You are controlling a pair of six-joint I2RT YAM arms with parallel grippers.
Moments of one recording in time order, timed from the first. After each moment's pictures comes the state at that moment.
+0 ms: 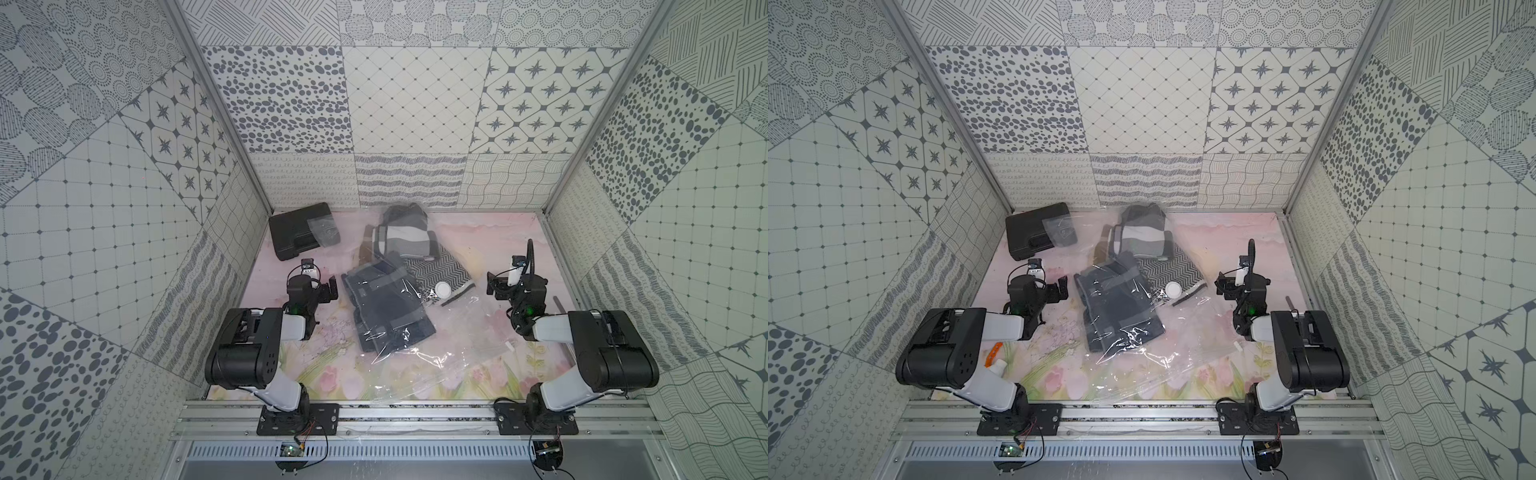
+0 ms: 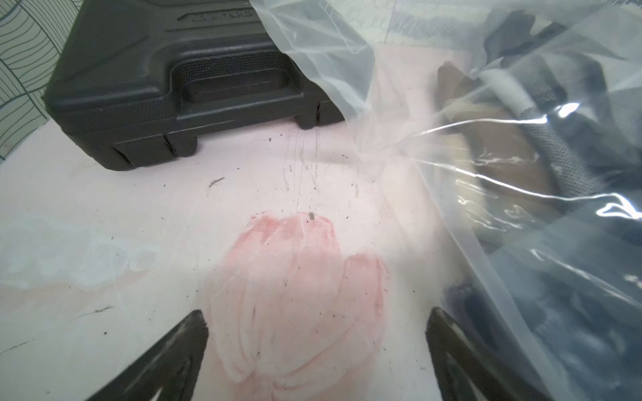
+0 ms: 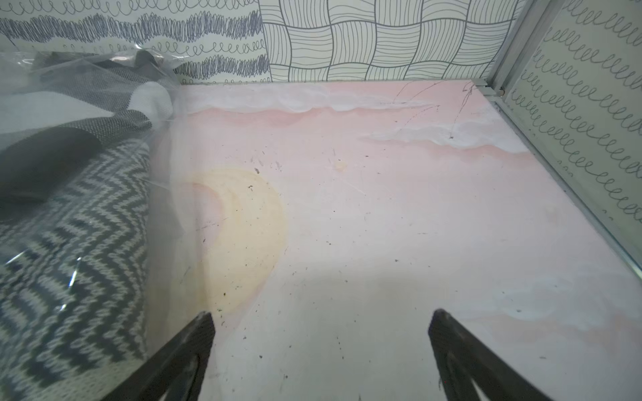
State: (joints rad) left arm -0.02 1.58 0.40 0.71 0.01 -0.05; right arm 0.03 1.55 0.40 0.77 0.01 0.01
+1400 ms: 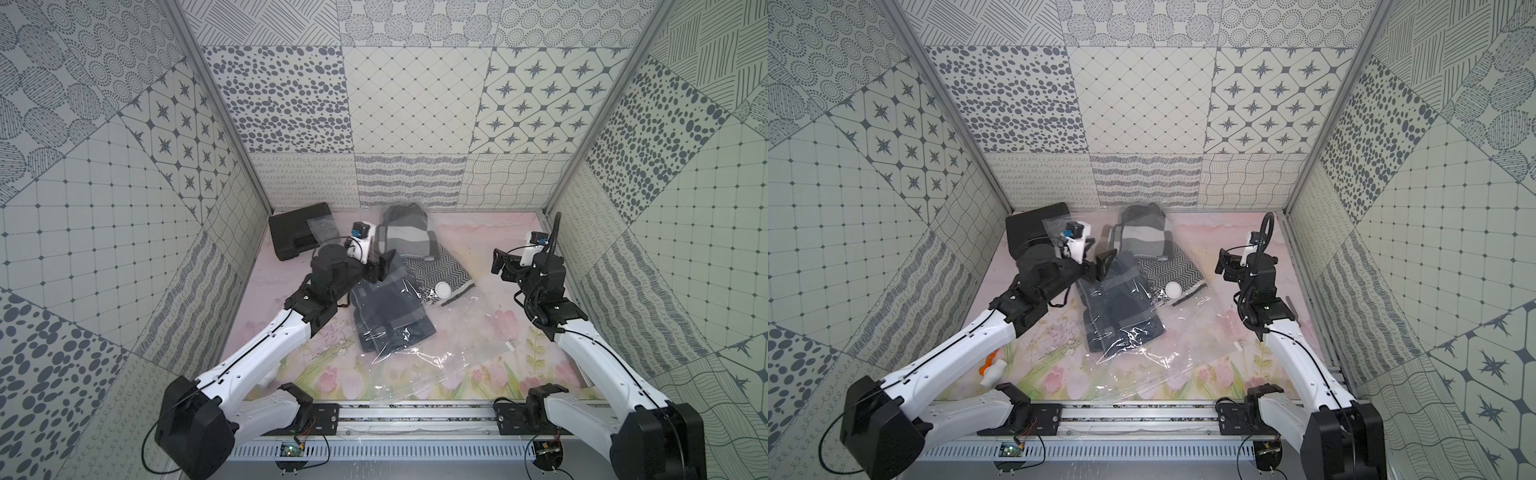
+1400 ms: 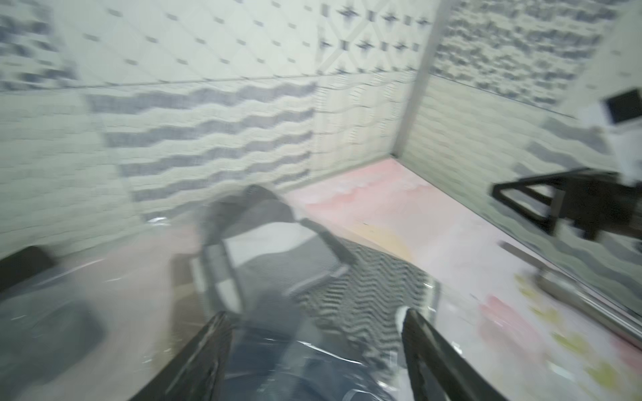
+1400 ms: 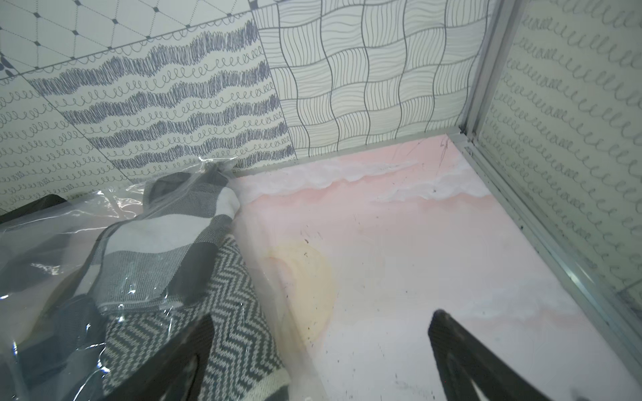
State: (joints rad) left arm -0.70 1.17 0.91 0.00 0.08 -0.06; right arm 0.16 0.99 0.67 -0.06 0.15 0.31
